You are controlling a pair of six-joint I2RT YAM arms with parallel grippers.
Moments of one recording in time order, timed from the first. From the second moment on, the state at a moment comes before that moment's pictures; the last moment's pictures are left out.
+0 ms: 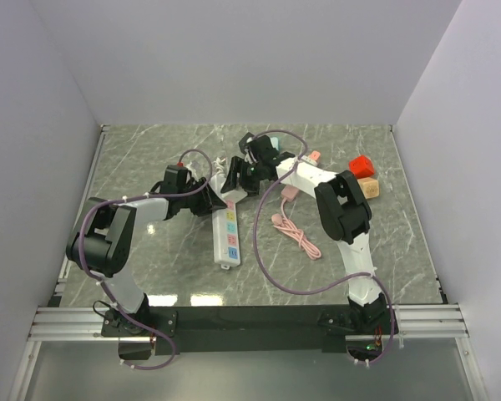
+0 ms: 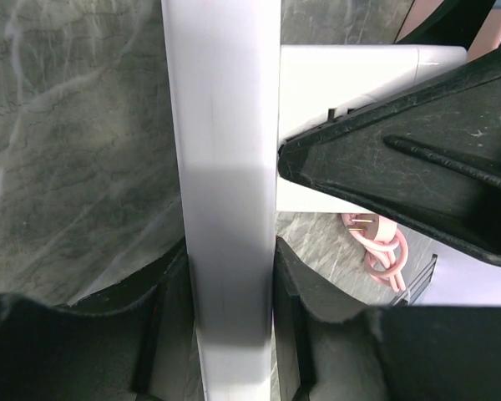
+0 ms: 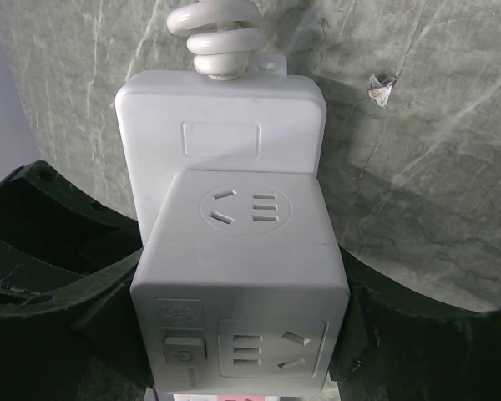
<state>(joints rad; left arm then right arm) -0.29 1.72 0.84 0.12 0.47 -0.75 0.56 2.22 1.69 -0.35 -0.47 0.70</state>
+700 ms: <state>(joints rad) -0.31 1.73 0.84 0.14 0.48 -0.75 0.48 2.21 1.67 -0.42 -0.62 0.63</state>
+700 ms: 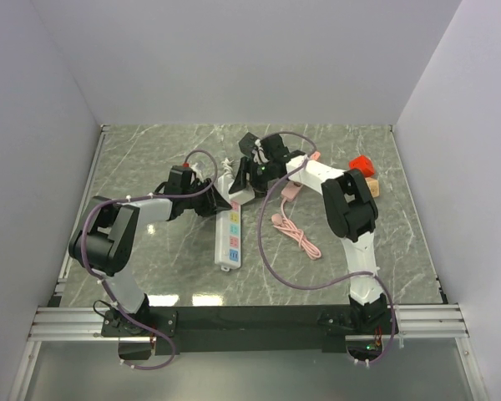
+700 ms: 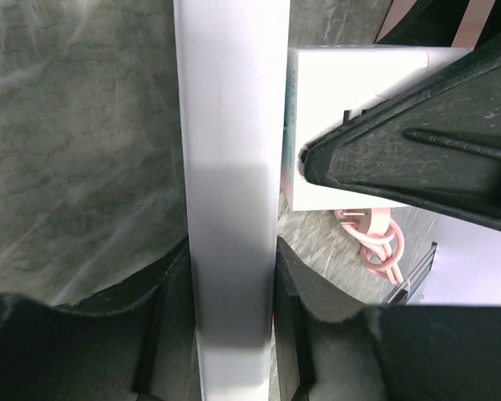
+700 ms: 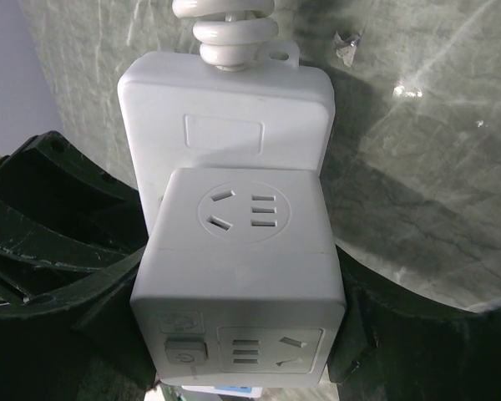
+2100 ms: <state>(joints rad) -0.23 1.75 0.87 0.14 0.45 -0.76 0.20 1.72 1.29 -0.24 -0.53 0.83</state>
